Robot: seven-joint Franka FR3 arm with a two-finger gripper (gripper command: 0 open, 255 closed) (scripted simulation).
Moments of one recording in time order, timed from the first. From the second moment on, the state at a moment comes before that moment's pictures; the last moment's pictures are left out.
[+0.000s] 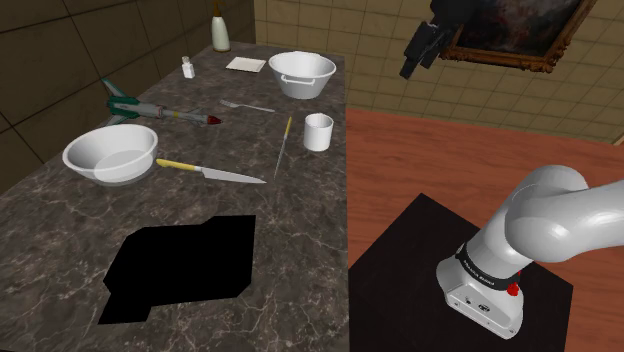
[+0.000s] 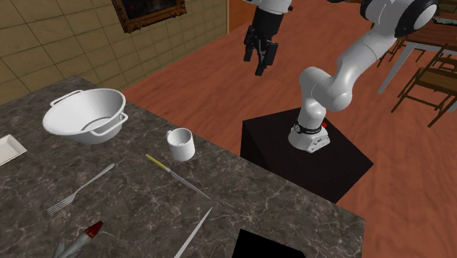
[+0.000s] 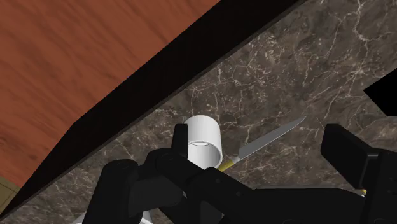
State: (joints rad) arm 0.00 -0.79 0.04 -2.27 -0.01 1.69 0.03
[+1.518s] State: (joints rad) arm -0.04 -0.12 0.10 -2.17 -0.05 2.22 0.17
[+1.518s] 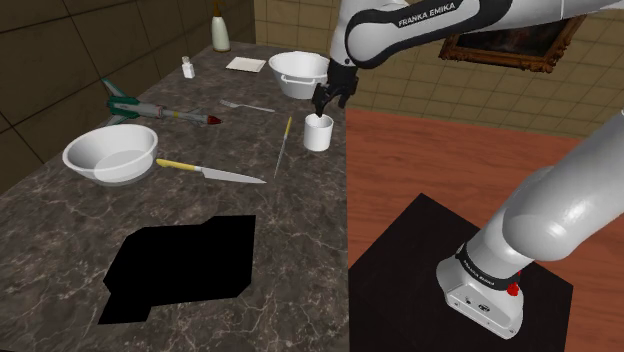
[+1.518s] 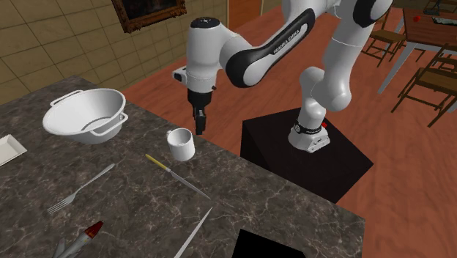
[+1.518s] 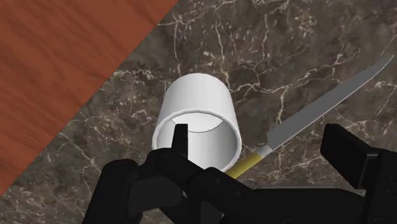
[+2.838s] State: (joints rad) arm -0.04 0.25 0.09 -2.00 -0.11 2.40 0.24
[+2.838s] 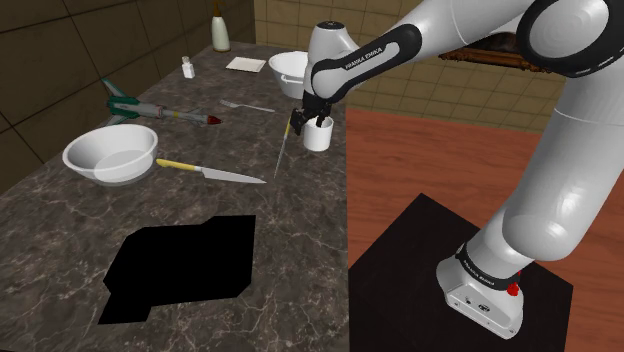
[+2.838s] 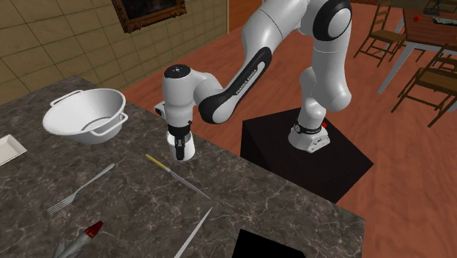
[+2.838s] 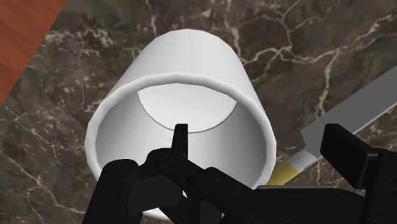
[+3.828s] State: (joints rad) arm -0.04 0.23 0.09 -2.00 -0.10 2.38 0.24
